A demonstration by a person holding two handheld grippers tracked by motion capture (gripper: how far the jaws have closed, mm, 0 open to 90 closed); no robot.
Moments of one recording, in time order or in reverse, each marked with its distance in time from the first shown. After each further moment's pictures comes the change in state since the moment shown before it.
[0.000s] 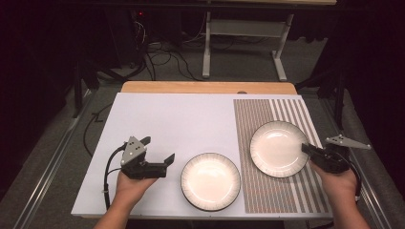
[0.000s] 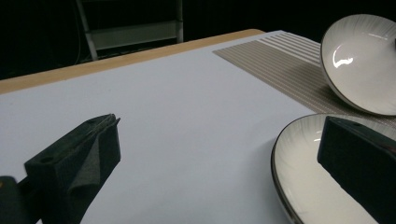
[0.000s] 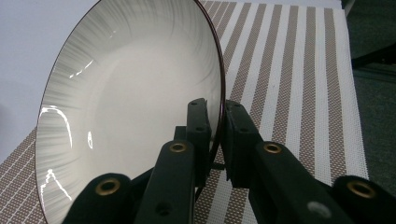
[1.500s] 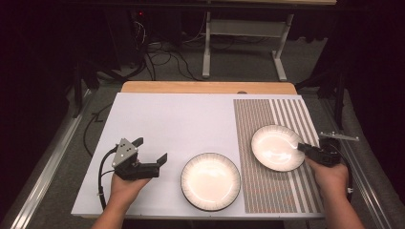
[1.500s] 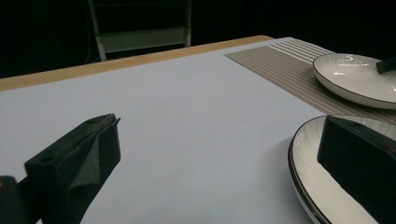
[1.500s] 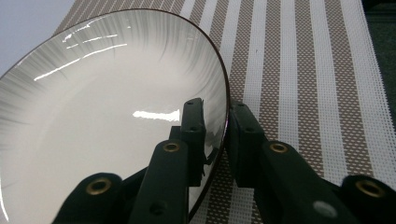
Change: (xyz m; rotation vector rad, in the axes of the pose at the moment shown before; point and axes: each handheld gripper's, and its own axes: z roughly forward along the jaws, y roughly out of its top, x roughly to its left) left arm 0.015 -0.012 -0.008 -0.028 0.026 -0.026; right arm -0.024 -0.006 0.044 0.120 -0.024 0.162
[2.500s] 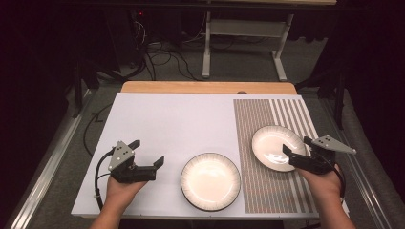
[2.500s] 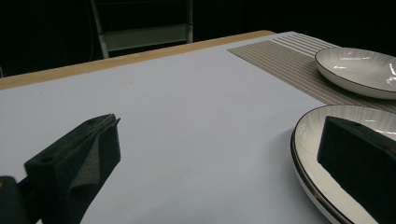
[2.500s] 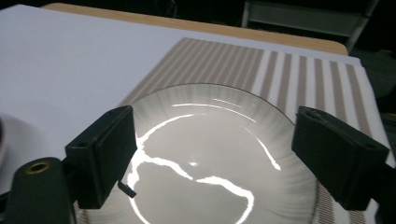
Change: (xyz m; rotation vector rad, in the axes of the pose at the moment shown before) left arm 0.002 -0.004 -0.011 0.010 0.008 0.017; right arm 0.069 -0.004 -0.042 -0.258 0.024 -0.247
